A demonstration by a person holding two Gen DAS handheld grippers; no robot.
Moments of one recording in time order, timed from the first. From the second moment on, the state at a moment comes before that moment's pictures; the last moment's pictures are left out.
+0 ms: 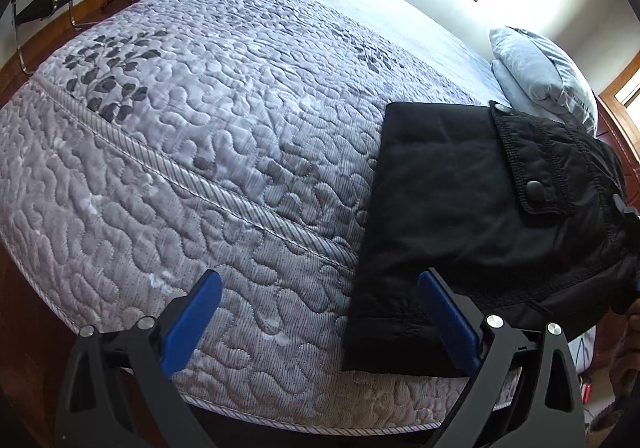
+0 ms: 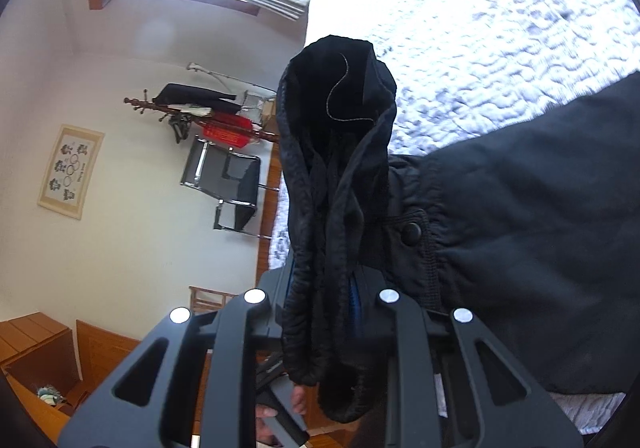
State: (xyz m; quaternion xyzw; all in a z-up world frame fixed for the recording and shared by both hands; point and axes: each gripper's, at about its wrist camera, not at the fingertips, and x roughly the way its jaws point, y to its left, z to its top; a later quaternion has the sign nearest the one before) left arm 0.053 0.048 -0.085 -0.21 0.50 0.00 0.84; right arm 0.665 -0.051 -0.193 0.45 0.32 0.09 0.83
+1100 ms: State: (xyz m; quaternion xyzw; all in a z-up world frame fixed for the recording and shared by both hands) left arm 0.069 -0.030 -0.061 -0.15 0.50 -0.07 0.85; right arm 0.550 -0.178 -0.277 0.54 0.29 -0.02 0.79
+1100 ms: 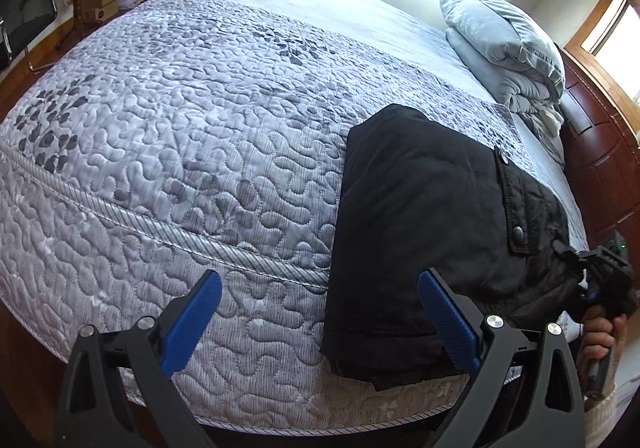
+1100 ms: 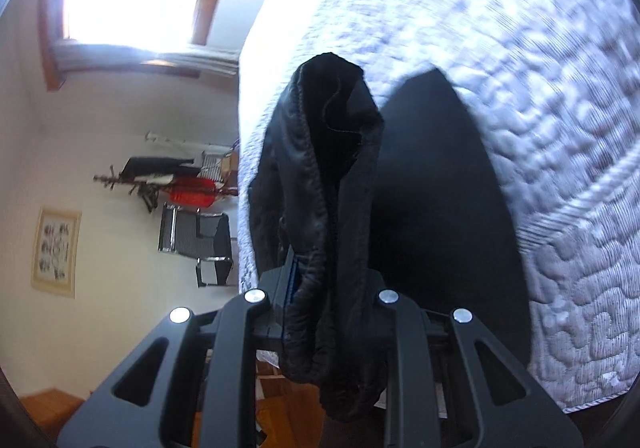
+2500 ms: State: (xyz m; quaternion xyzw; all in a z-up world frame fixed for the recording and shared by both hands) left arm 0.061 -0.058 -0.060 -0.13 0.51 -0.09 0.84; right arm 0.481 -0.173 -0.283 0.46 0.31 -0.04 0.83
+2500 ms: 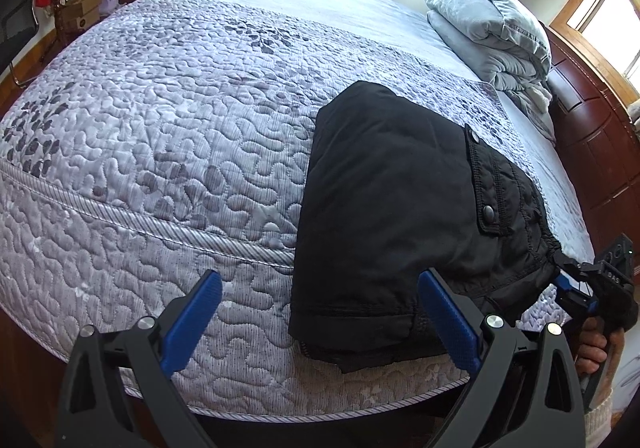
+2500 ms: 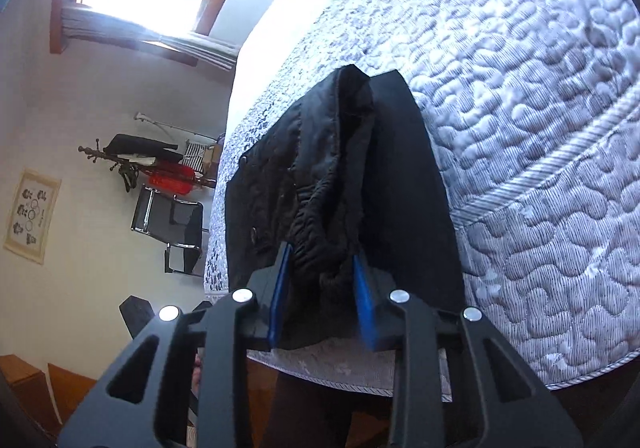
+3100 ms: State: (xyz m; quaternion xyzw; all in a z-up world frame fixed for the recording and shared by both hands) left arm 0.058 -0.050 -0.058 -0.13 0.51 -0.09 0.85; right arm 0.458 -0.187 -0.289 0.44 0.32 -0.06 0.83
